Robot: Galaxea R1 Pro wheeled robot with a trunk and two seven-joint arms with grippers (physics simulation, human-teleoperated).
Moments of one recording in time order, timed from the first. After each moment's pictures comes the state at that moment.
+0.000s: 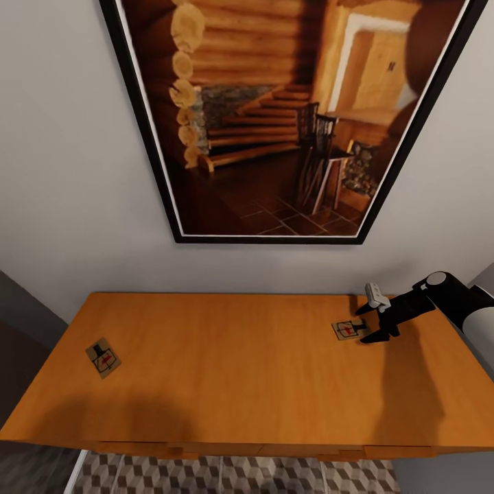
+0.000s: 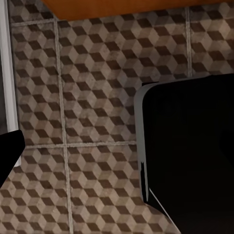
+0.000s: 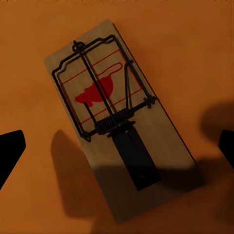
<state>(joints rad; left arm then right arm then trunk) -0.05 0.09 -0.29 0.07 0.24 -0.82 0.04 -1.27 -0.47 0.52 -0.29 0.23 -0.14 1.41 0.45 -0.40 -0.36</state>
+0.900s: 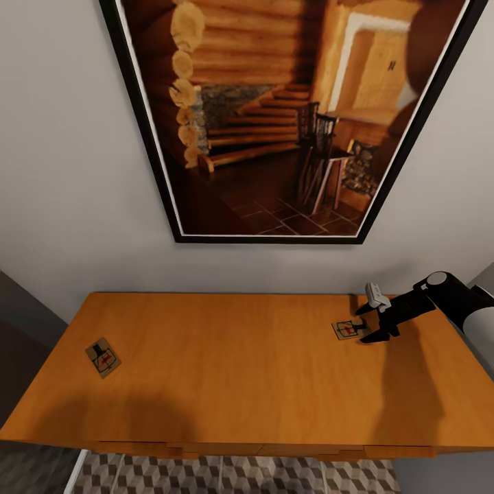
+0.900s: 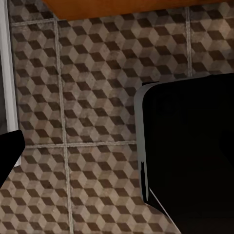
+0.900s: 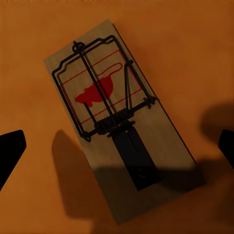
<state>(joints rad) -0.05 0.09 -0.29 0.07 0.24 -0.82 0.04 -1.27 -0.47 0.52 -0.29 0.22 -0.14 1.41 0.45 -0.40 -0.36</state>
